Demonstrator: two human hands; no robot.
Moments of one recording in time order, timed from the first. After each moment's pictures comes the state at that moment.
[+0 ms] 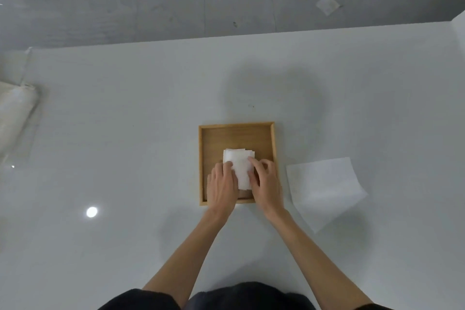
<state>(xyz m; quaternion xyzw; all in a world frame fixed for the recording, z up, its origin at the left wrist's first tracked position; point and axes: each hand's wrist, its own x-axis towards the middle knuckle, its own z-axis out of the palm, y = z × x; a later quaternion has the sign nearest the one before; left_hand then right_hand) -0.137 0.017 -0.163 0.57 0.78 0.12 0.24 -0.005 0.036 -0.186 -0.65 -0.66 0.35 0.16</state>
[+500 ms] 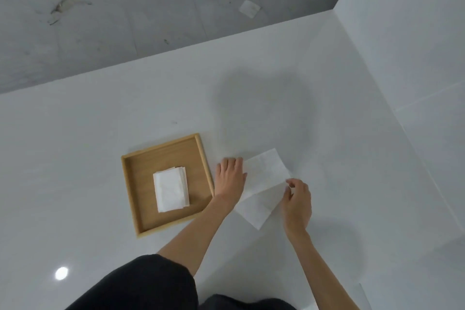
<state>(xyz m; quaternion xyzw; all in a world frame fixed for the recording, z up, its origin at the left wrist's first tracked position) 0.039 0.081 -0.189 0.76 0.60 -0.04 0.24 0.204 -0.010 -0.178 -0.87 -0.38 0.23 0.21</state>
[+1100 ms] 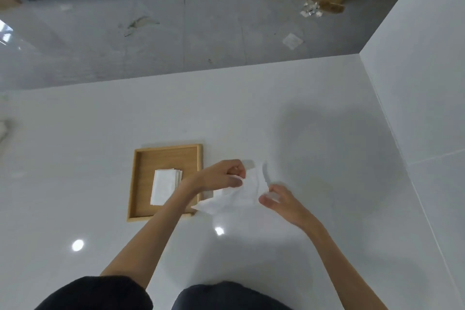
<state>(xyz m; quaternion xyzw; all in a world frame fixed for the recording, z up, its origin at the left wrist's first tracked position) 0.051 0.130 -0.037 0.58 0.54 0.04 0.61 0.297 0.080 -0.119 -0.57 -0.52 0.62 0.09</state>
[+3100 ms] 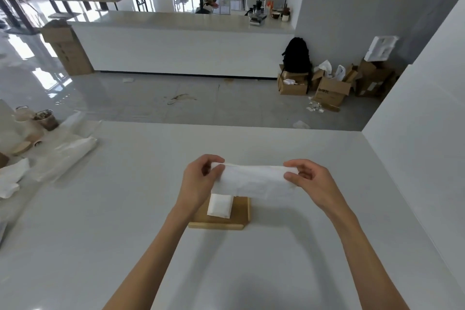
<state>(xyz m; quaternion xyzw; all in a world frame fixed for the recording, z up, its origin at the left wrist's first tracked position) -0.108 -0.070 0.119 0.50 0.67 0.47 0.28 0.164 -0.010 0.126 -0.51 -0.62 0.47 0.36</state>
